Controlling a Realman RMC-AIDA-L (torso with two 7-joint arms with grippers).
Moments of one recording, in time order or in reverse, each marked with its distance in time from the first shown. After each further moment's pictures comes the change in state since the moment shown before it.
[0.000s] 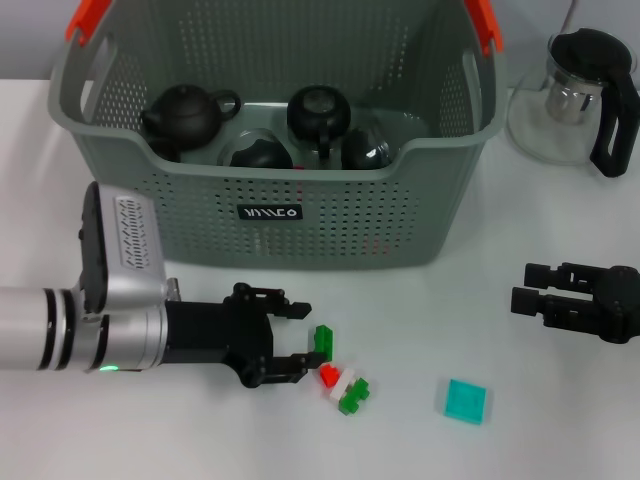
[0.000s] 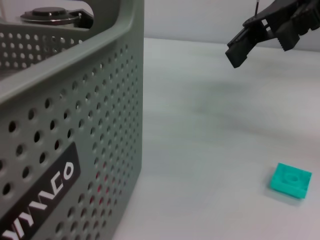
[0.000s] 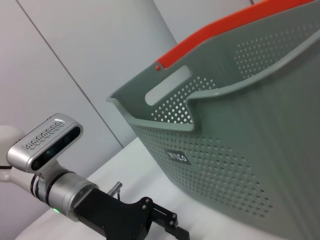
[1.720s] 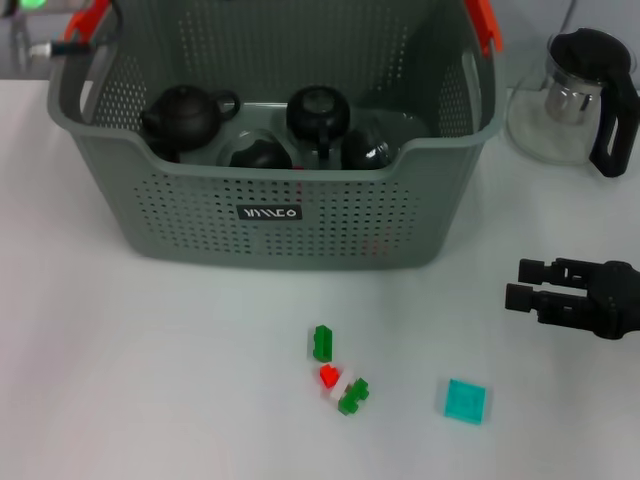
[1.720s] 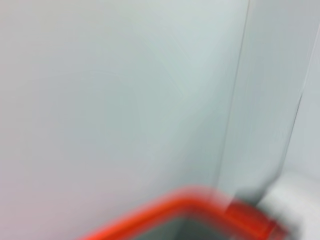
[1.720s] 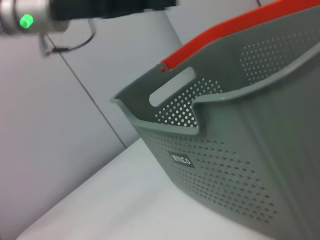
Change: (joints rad) left arm -0.095 0.009 0.037 0.878 -0.035 0.005 -1.140; right arm 0.011 0.003 -0.002 -0.001 0.000 0.001 -0.005
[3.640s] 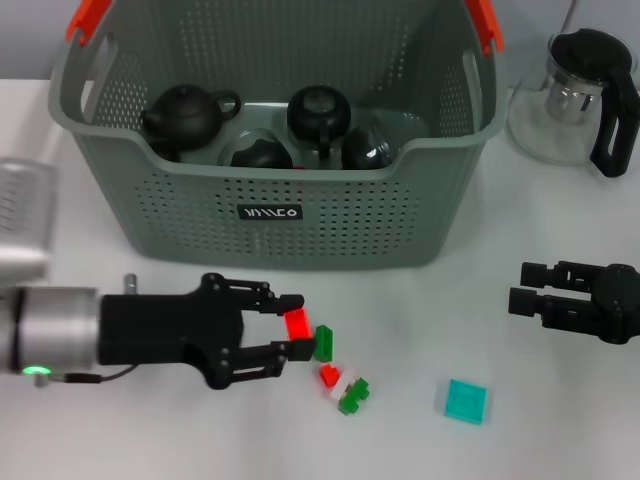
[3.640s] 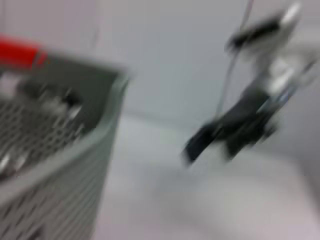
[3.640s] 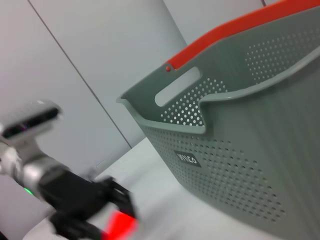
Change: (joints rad) left arm 0.147 0.027 -0.166 -0.794 -0.015 0.349 0.995; right arm -0.005 -0.003 0.000 -0.002 0.002 -0.022 -0.001
